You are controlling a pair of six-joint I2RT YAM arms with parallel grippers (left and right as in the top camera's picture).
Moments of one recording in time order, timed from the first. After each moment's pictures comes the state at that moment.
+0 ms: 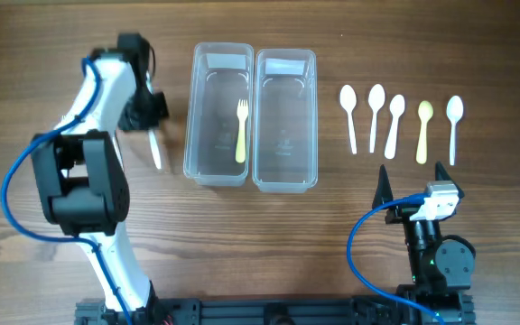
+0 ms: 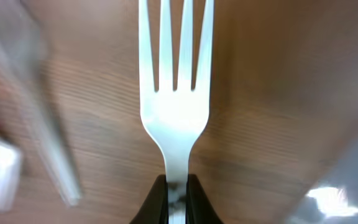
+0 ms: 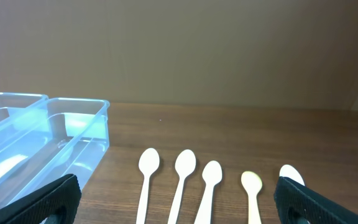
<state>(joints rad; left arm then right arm) 0.00 2.11 1.69 -1.14 -0.08 -0.26 0.01 0.02 0.01 0.00 -0.03 -0.02</state>
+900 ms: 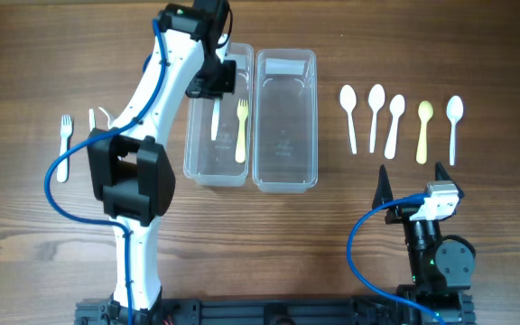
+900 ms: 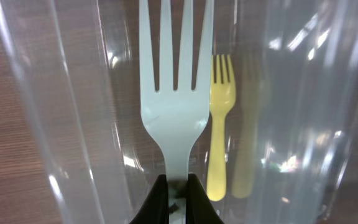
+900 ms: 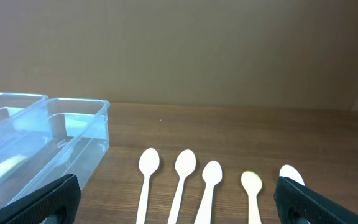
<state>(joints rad) -0.30 2.25 2.11 -1.34 0.06 -0.20 0.01 0.02 0.01 0.00 -0.03 -0.02</state>
